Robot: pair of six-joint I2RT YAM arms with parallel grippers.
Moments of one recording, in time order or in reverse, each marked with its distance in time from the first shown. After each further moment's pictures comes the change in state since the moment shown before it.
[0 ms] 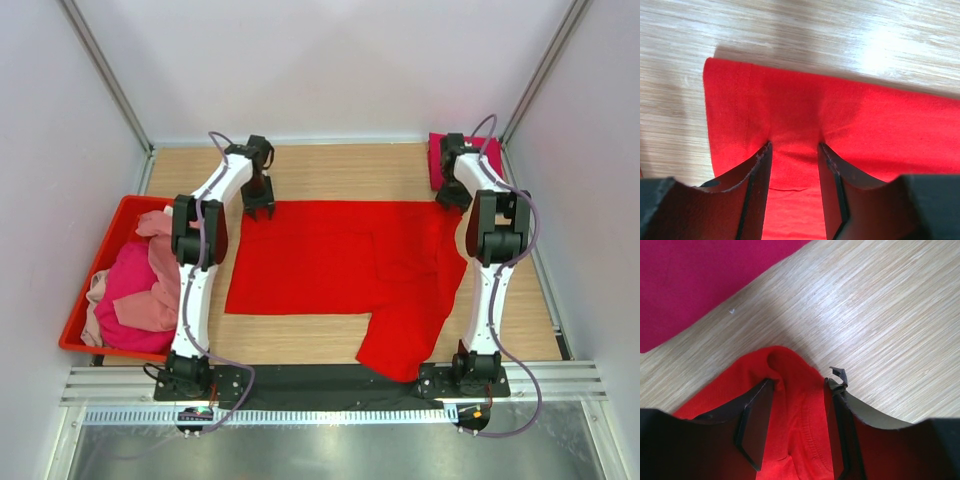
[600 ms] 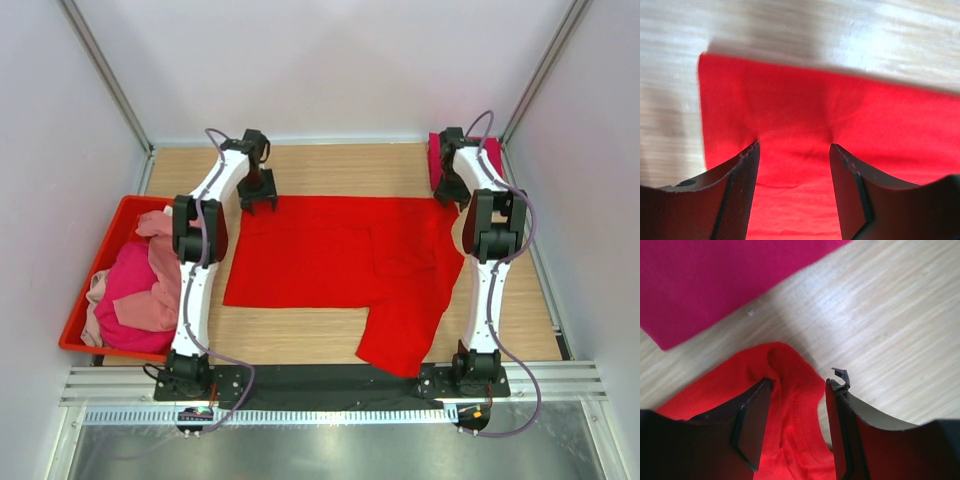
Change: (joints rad) left arm 0.022 0.080 0.171 -0.063 0.058 0.000; right arm 0.004 0.094 0.195 -0.140 -0.036 -0.037
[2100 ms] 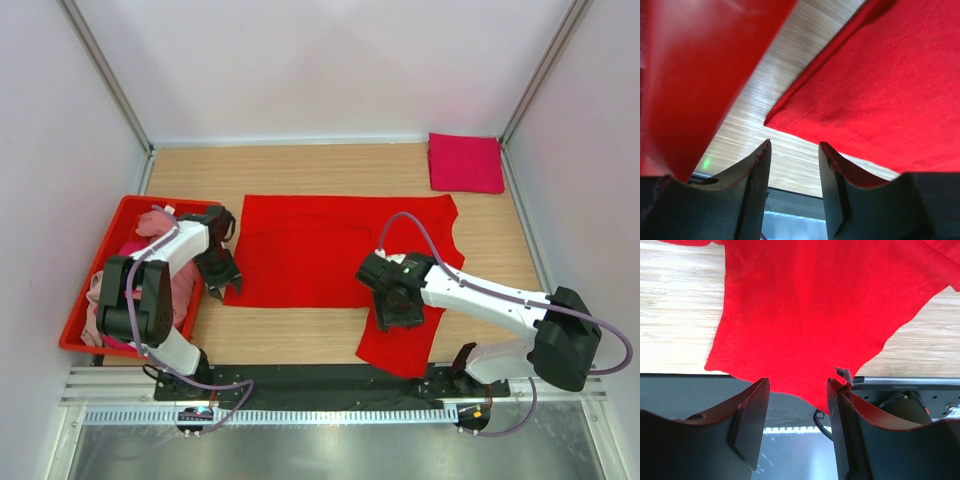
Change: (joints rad) left arm 0.060 -0.888 -1.295 0.154 -0.023 -0.217; right arm 0.955 -1.052 -1.125 -0.117 -0.229 0.368
